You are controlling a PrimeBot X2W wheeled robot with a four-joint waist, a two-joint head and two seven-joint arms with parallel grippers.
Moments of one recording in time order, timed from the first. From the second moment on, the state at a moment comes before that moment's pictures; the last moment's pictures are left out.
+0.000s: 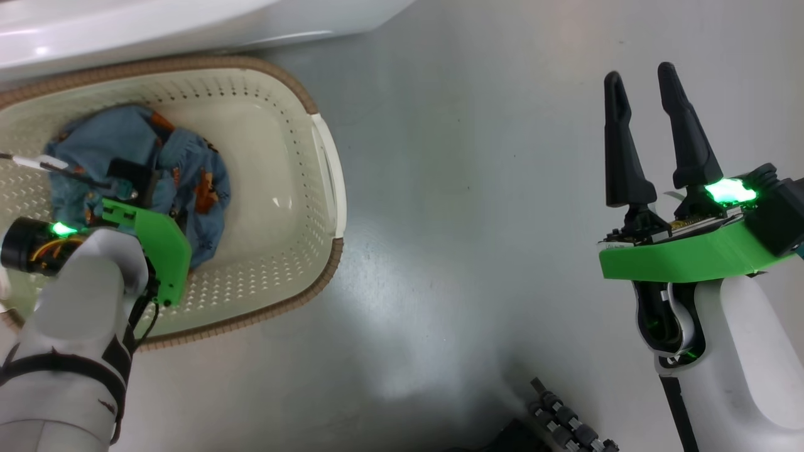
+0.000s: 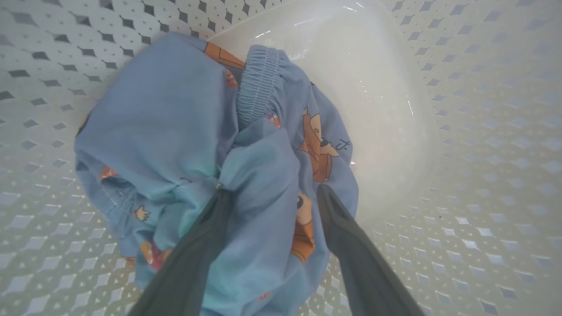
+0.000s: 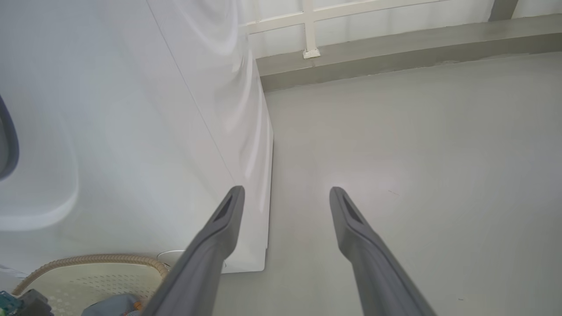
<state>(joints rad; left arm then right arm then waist) -1.01 0.23 -0.32 1.30 -0.06 -0.11 0.05 -0.45 -0.05 0.10 0.05 0.39 0.13 -0.25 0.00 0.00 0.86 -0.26</state>
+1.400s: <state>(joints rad) -1.02 0.26 -0.39 1.30 -0.11 -0.13 0.01 -0.47 -0.05 0.15 0.06 0.41 0.13 -0.25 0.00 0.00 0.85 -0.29</state>
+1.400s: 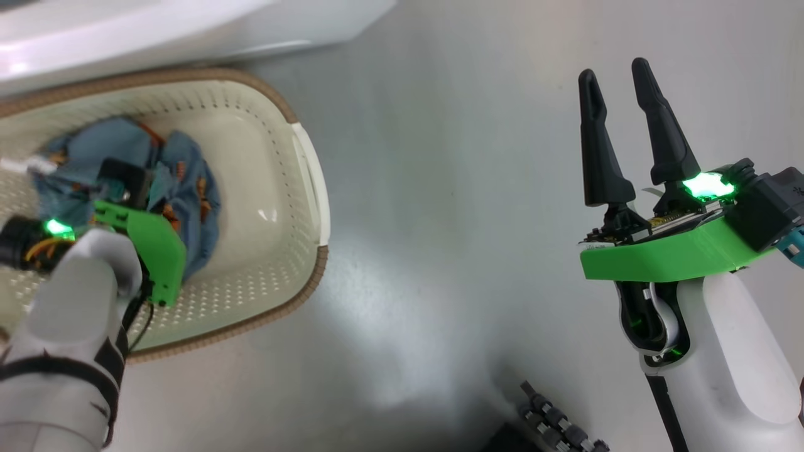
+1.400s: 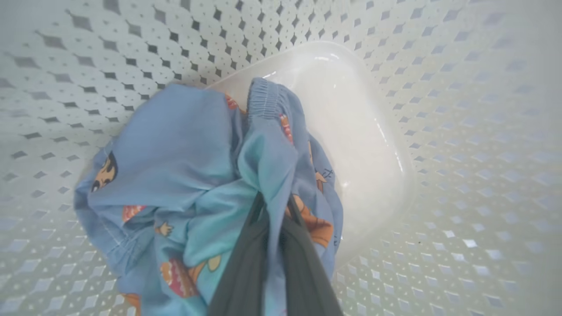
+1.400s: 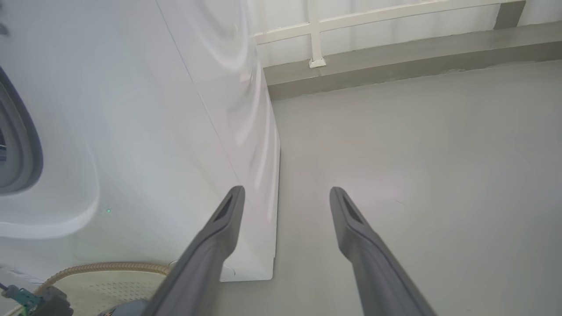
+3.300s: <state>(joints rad) -0.23 0.14 -0.07 0.46 -0.29 -0.11 -0.25 -0.04 -0.13 0.06 0.16 0.38 0.13 -0.25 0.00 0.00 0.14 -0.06</state>
